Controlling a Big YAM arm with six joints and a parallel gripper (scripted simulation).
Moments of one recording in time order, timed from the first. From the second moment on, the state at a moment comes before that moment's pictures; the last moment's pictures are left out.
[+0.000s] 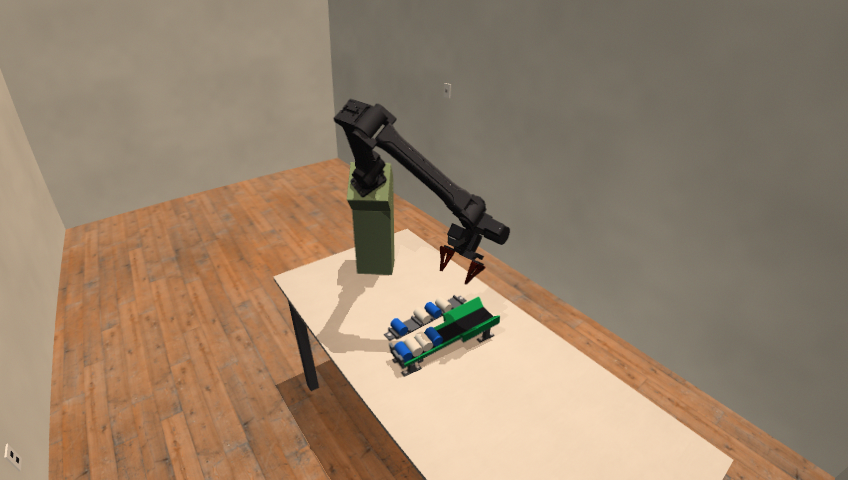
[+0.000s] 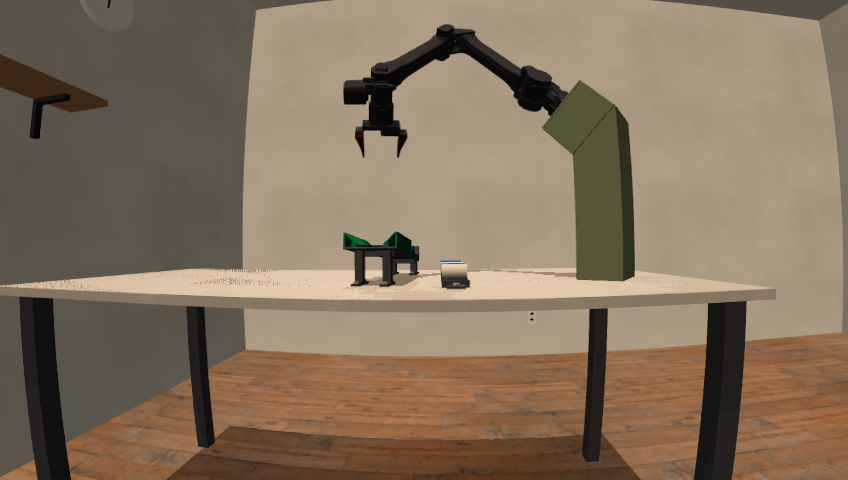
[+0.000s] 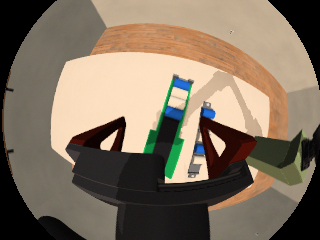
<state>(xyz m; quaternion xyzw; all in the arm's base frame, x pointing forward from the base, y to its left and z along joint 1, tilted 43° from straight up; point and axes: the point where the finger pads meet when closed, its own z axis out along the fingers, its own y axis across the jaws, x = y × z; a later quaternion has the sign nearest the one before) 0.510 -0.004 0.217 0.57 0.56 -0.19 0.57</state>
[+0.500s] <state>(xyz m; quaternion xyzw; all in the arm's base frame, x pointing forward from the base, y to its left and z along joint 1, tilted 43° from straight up) 0.426 -0.021 0.193 0.61 0.54 -0.18 0.56</state>
